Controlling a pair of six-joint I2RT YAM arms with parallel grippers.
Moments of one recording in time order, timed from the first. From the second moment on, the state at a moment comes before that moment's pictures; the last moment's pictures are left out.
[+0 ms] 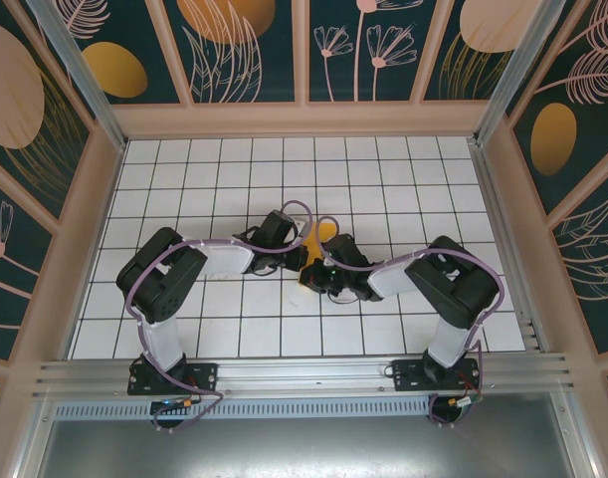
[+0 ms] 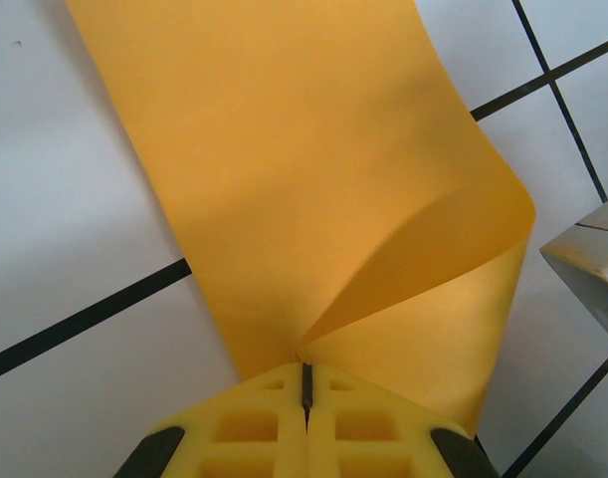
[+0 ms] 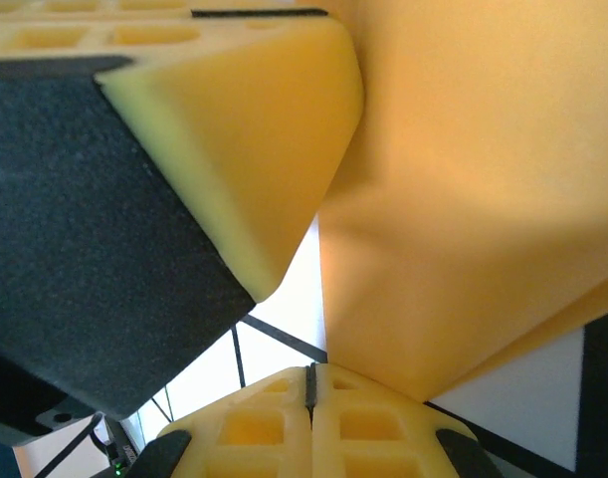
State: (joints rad) left arm -0.69 1.86 0.92 0.04 0.23 -0.39; right arm 0.78 1.75 0.61 0.41 -0.41 1.10
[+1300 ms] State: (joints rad) left arm -0.69 1.86 0.92 0.05 0.23 -0.38; right arm 0.68 1.72 0.65 0.30 -0.39 1.03
